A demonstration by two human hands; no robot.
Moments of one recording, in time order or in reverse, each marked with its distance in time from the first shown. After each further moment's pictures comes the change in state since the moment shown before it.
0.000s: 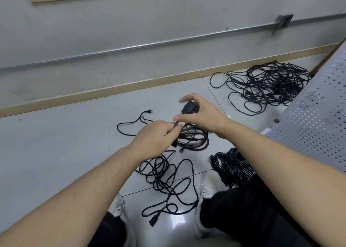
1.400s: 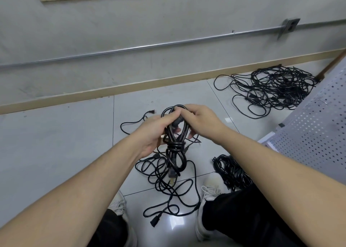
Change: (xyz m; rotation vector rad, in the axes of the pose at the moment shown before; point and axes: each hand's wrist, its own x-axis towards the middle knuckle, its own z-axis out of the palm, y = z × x) left_hand 0.006 0.005 -0.016 -1.140 -0.044 -0.569; right_hand -0.005 -0.017 0.032 -0.017 0.017 -0.070
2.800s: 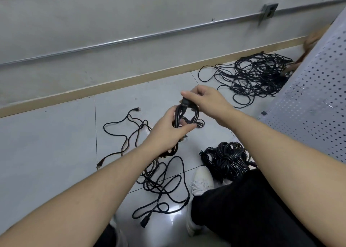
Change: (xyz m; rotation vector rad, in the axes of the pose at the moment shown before) left_hand 0.041 -0.029 0.072 0.437 -0.064 0.355; right_hand 0.019 0.043 -0.082 0.051 0.187 0.130
